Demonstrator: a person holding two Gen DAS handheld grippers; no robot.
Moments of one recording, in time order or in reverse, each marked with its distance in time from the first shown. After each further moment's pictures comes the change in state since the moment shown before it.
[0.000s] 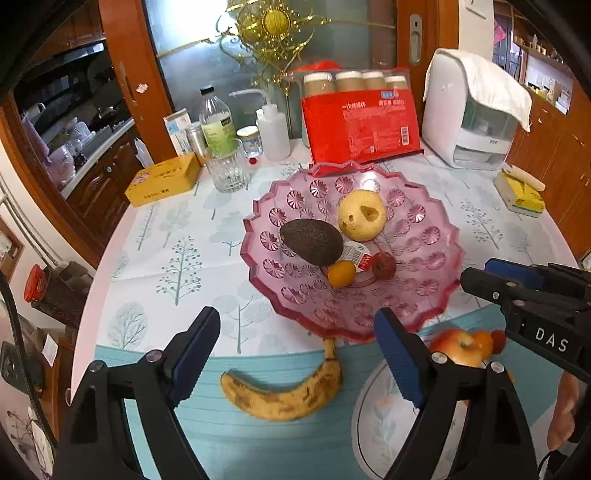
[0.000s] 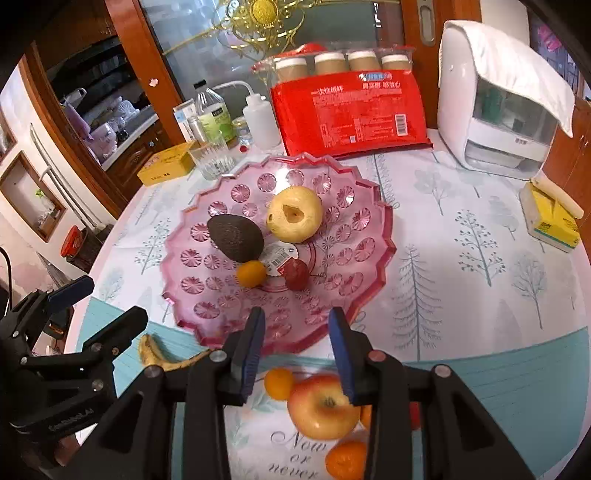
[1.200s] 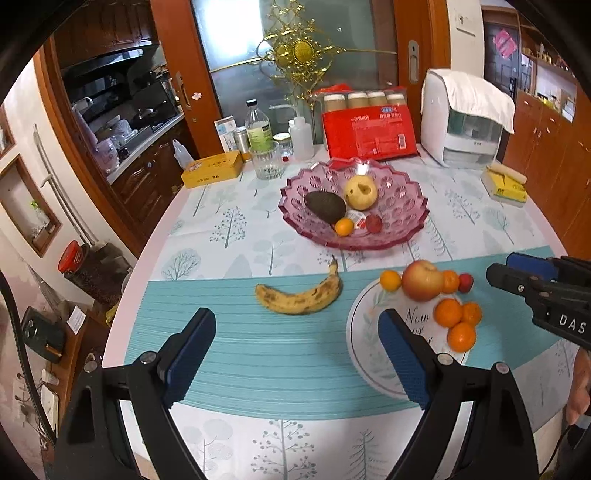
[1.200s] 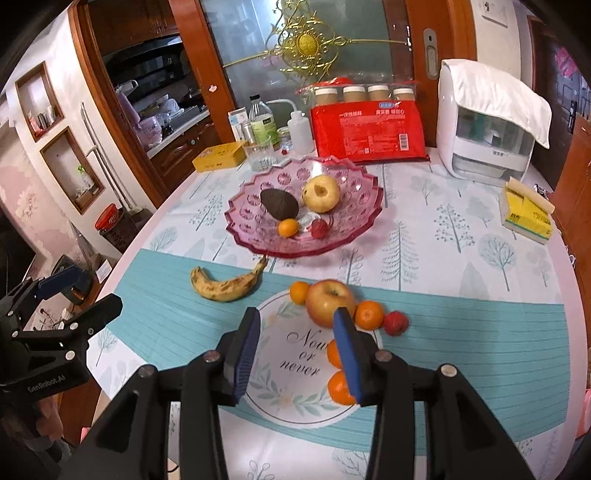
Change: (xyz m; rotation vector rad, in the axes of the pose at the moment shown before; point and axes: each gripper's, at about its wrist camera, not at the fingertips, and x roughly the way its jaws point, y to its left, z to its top) left arm -0.137 -0.013 -0.102 -0.045 -0.040 0.099; right arm -0.113 0.004 -0.095 -0.112 -0.052 0.078
